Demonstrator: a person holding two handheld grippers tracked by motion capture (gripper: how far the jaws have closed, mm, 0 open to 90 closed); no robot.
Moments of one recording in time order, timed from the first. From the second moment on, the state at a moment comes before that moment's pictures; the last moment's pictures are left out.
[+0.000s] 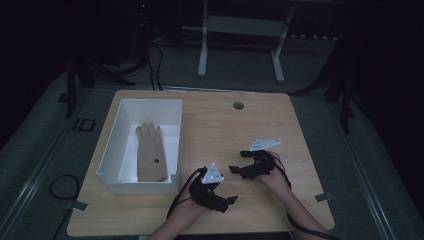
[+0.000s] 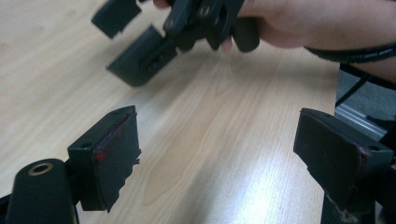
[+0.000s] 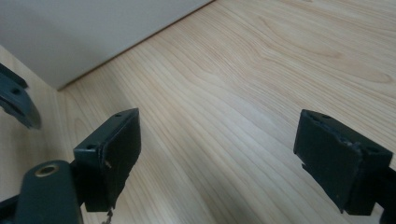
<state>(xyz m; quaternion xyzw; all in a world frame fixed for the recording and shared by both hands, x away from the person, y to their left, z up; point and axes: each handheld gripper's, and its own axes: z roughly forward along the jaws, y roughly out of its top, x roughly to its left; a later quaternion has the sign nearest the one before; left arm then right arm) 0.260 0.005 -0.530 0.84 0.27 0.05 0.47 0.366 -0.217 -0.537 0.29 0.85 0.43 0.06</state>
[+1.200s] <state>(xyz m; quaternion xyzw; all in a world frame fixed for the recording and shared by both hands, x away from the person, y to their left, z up) 0.259 0.005 -0.572 0.83 0.28 0.05 0.47 0.347 -0.279 -0.564 0.34 0.84 0.42 0.10</state>
